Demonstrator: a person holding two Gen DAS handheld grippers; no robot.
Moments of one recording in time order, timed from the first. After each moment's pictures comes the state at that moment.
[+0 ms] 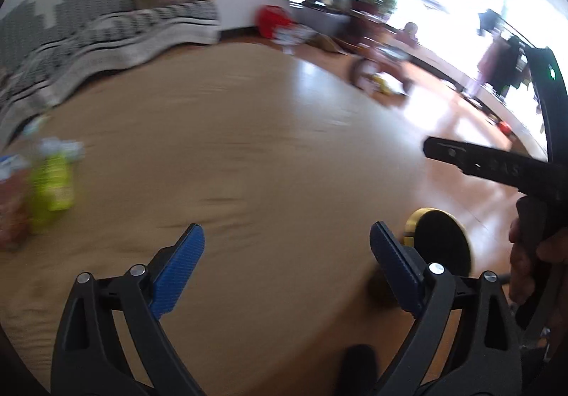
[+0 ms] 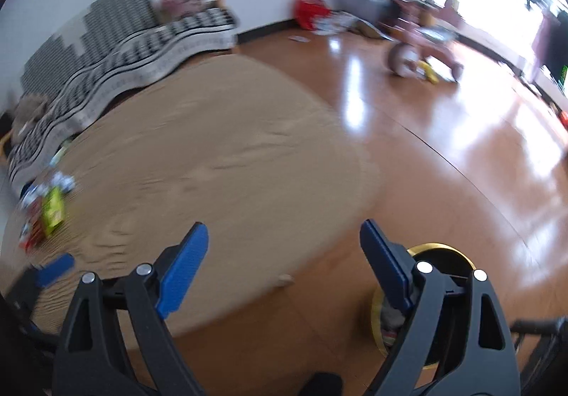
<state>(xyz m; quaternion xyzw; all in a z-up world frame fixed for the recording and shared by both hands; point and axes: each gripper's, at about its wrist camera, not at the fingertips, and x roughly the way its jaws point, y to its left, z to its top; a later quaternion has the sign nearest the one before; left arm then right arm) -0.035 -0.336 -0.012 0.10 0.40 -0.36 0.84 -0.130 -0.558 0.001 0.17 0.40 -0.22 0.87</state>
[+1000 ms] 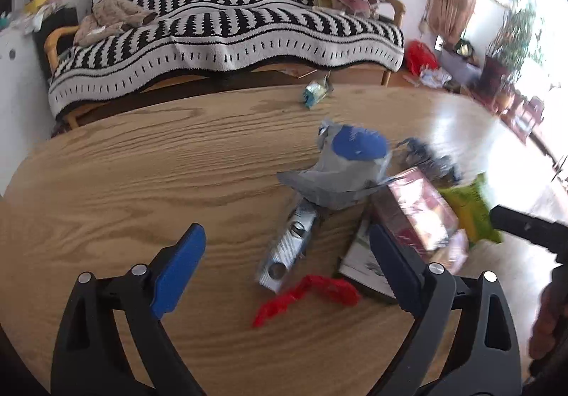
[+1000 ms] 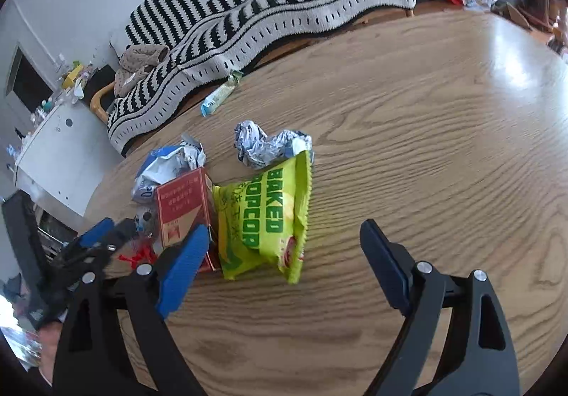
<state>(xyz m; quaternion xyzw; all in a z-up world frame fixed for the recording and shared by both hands) 0.175 -0.042 -0.042 0.04 0.40 -0.15 0.90 0.108 -0.294 -0.050 0.24 0.42 0.03 0.87</state>
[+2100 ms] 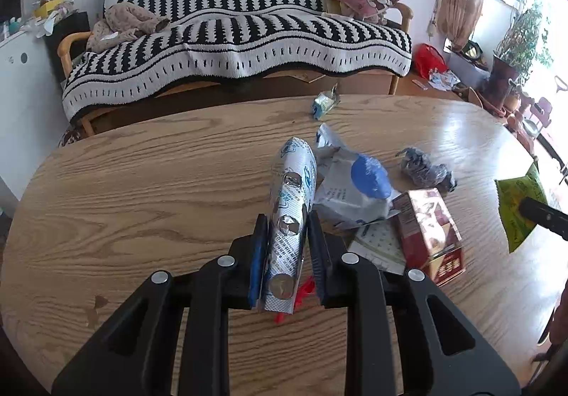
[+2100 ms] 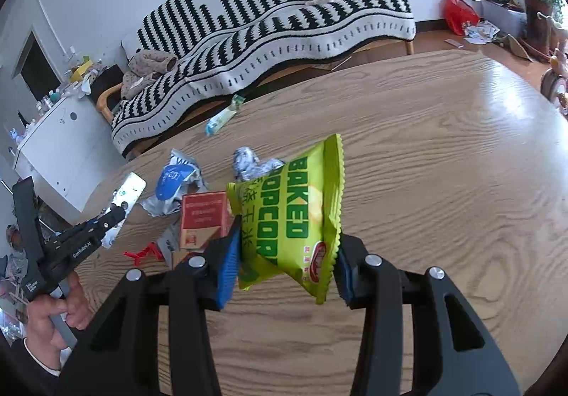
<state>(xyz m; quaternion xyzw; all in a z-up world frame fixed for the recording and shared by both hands) 0.152 -0.037 -0.011 0.03 0.39 -0.12 0.91 0.063 -0.327 -0.004 0.19 0.39 0.02 0.90</state>
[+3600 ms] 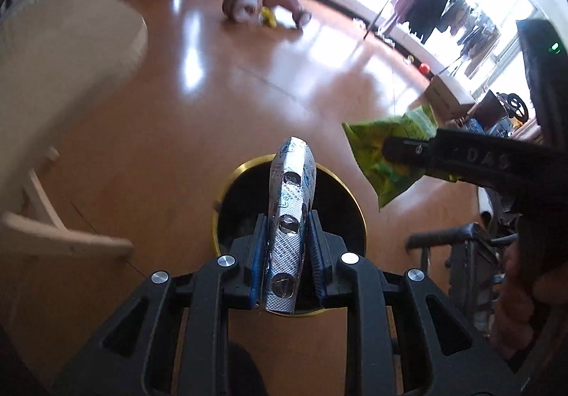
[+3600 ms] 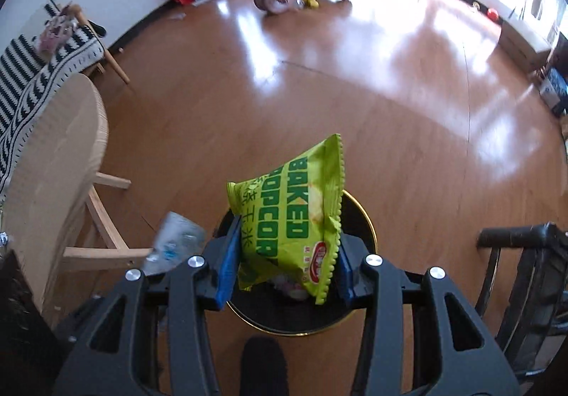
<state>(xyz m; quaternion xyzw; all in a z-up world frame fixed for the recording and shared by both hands) -0.197 -0.597 -0.120 0.11 0.49 -0.53 0.68 -0.345 -0.747 -0.078 0.31 0.45 -0.38 0.75</state>
